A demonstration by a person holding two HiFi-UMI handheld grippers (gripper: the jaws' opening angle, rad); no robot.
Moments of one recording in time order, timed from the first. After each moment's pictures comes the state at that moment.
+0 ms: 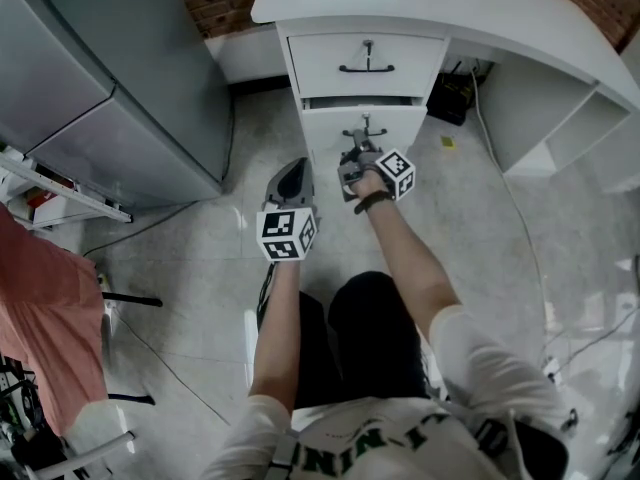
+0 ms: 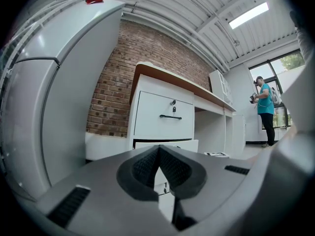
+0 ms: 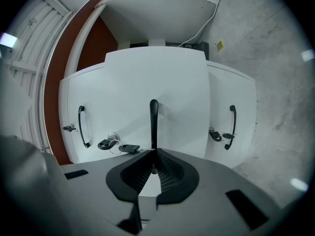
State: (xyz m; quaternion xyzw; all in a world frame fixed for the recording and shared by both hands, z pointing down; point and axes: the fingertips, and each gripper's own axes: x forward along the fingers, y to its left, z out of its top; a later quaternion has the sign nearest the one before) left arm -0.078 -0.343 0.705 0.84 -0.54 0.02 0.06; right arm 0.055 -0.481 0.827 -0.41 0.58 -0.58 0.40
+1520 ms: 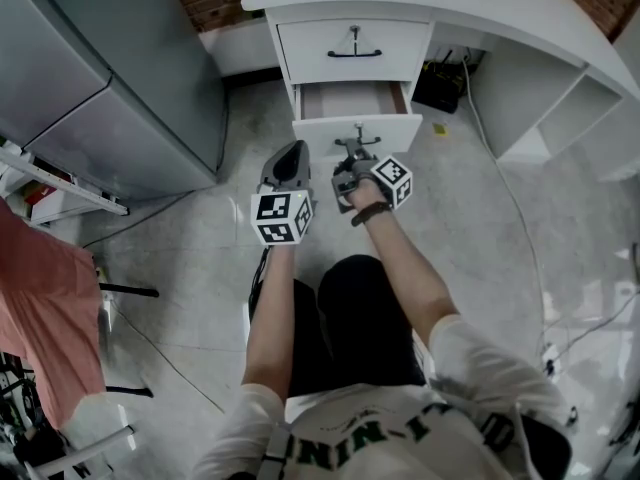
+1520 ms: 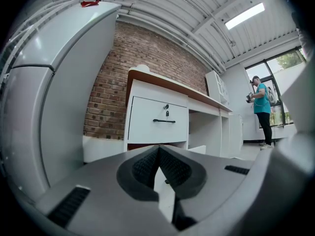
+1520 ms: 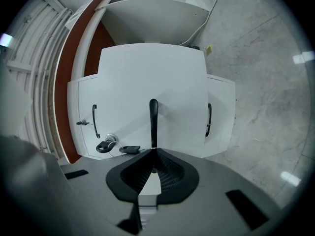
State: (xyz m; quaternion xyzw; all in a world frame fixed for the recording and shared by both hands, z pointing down) left arm -0.061 -0.327 0.685 0.84 -0.53 0.02 0.04; right arm 0.056 -0.404 0.830 -0.41 0.57 -0.61 0.37
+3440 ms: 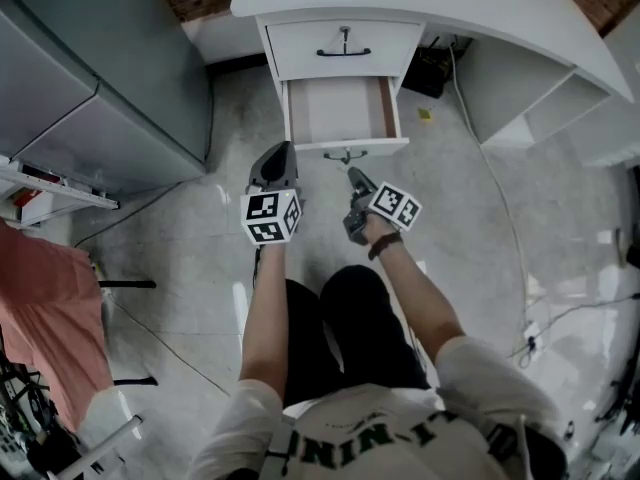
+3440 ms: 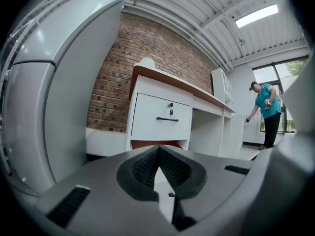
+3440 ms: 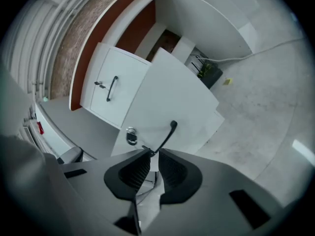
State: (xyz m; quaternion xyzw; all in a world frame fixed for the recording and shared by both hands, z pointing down) left arm -0.068 -0.325 0.677 0.84 -0.54 0.04 0.09; right arm 0.084 -0.308 0.837 -0.48 0.68 -0.53 0.15
